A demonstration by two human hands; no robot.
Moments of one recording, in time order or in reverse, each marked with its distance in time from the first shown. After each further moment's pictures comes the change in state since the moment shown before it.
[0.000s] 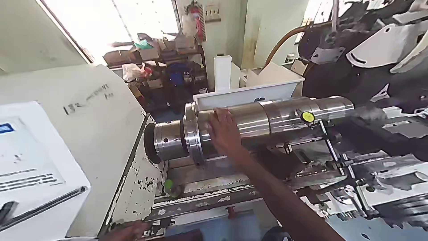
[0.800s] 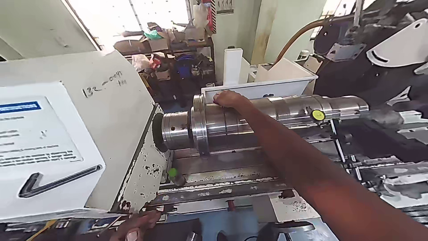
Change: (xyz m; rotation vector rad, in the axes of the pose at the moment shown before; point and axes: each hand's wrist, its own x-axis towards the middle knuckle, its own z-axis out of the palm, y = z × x) left_hand -0.026 0.007 0.002 0.090 0.049 -0.036; right_hand 0.132 0.041 -0.006 0.126 -0.756 0.207
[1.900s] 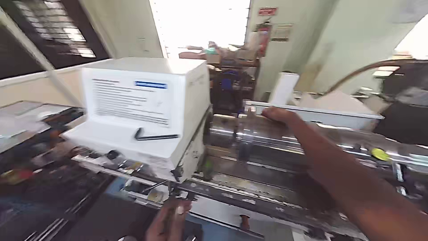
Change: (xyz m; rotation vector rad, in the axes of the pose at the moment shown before) left_hand -0.036 0.013 -0.037 0.169 0.098 -0.062; right_hand 0.006 0.009 0.002 -0.010 -0.044 -0.173
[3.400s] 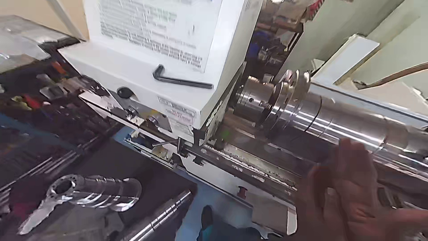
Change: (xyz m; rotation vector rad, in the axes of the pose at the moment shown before) left_hand -0.051 0.034 0.228 -0.773 -0.151 -0.314; right_hand -0.271 -0.079 0.143 0.769 0.536 -0.570
